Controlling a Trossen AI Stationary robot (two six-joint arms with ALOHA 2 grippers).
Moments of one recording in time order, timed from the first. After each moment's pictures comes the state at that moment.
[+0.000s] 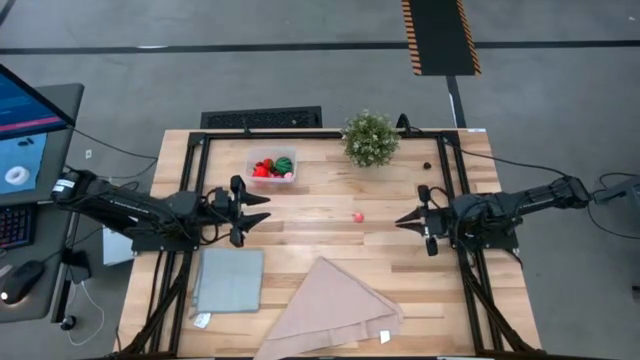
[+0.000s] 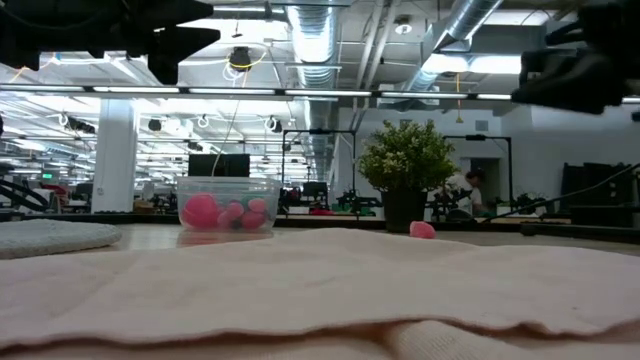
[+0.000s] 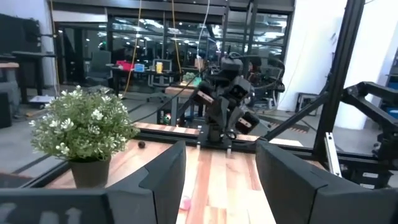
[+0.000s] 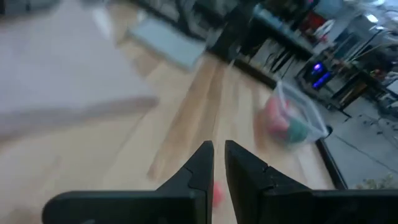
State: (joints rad) left arm -0.14 0.77 0.21 0.72 -0.25 -0.08; right arm 0.21 0.32 0.16 -0.08 0.13 -0.47
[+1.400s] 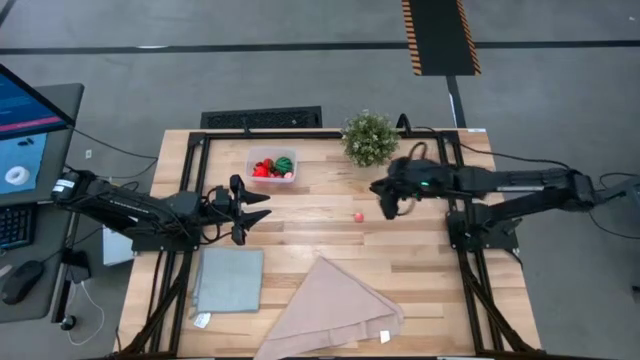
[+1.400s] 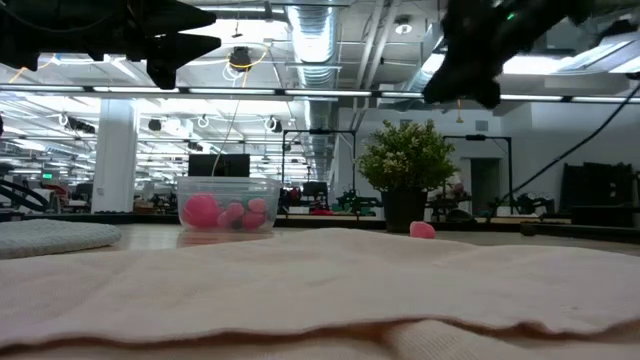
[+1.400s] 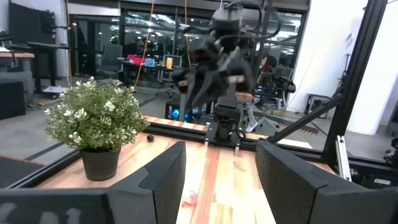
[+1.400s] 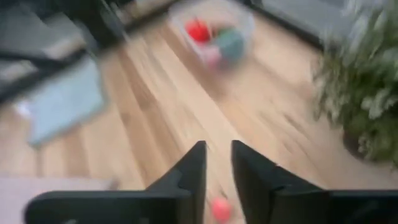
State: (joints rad) left arm -0.14 0.77 0.21 0.71 -0.29 -0.11; right arm -0.12 1.06 0.77 -0.37 0.12 0.37
